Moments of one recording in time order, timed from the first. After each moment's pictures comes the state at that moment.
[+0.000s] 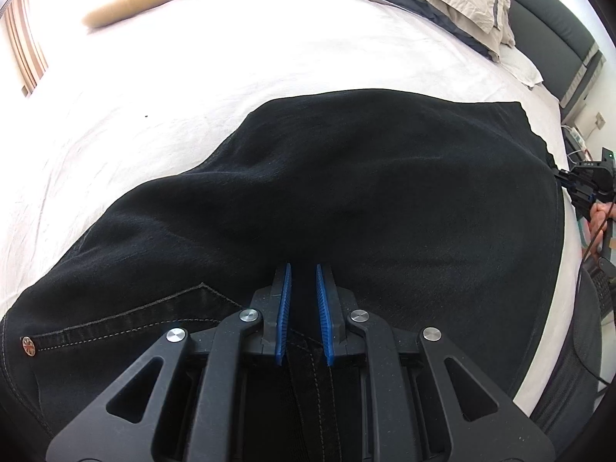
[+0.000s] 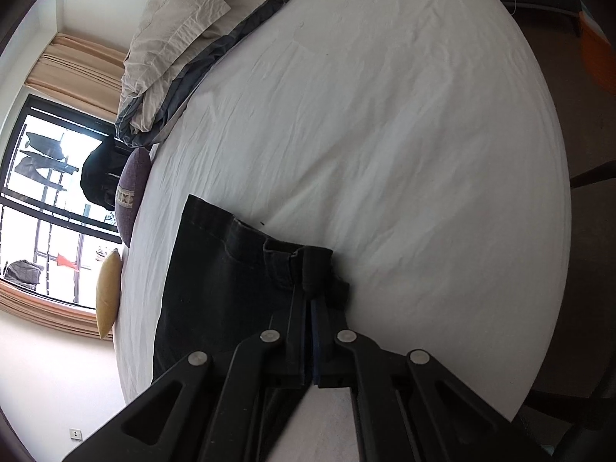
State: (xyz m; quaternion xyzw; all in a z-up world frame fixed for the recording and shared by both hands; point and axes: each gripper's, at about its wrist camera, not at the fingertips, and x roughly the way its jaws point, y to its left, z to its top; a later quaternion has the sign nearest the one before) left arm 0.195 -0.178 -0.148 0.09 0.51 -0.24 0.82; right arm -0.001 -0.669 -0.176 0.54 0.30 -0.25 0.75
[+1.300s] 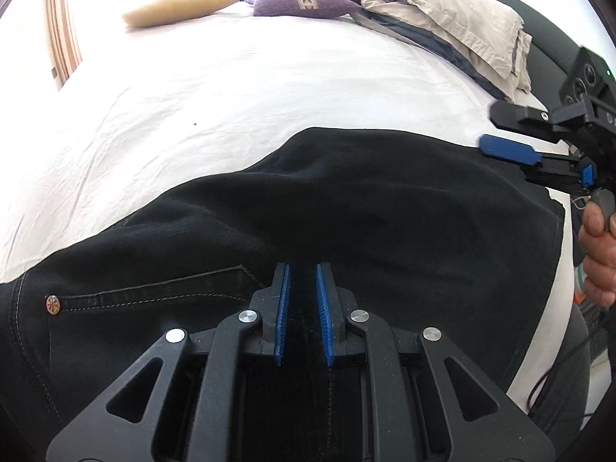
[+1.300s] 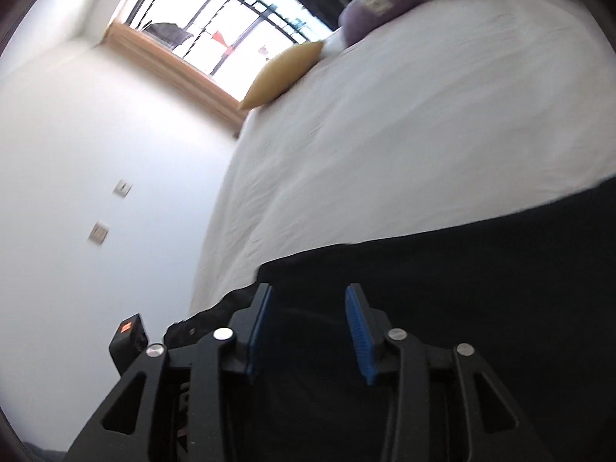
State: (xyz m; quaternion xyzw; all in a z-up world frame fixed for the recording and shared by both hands) left arm 0.187 -0.157 -0.130 0.02 0.47 -0.20 0.86; right arm 0.178 -0.389 -0.086 0.32 0.42 0.22 0.82
